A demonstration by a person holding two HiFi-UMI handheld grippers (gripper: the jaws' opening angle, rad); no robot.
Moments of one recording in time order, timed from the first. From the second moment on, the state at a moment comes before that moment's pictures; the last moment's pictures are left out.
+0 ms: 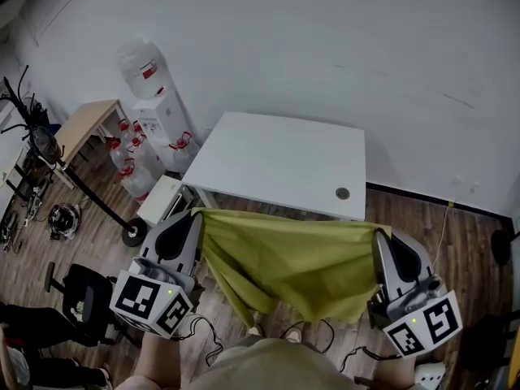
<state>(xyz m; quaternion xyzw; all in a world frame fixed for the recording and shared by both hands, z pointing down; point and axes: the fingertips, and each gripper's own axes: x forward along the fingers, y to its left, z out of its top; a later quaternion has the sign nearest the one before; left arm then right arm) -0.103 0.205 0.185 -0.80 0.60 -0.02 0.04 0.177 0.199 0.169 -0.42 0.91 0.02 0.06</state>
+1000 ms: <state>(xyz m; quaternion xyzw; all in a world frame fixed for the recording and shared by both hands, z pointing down) -0.162 0.167 0.190 -0.82 0.57 0.00 0.03 0.118 0.169 0.164 -0.46 0.89 0.05 0.02</state>
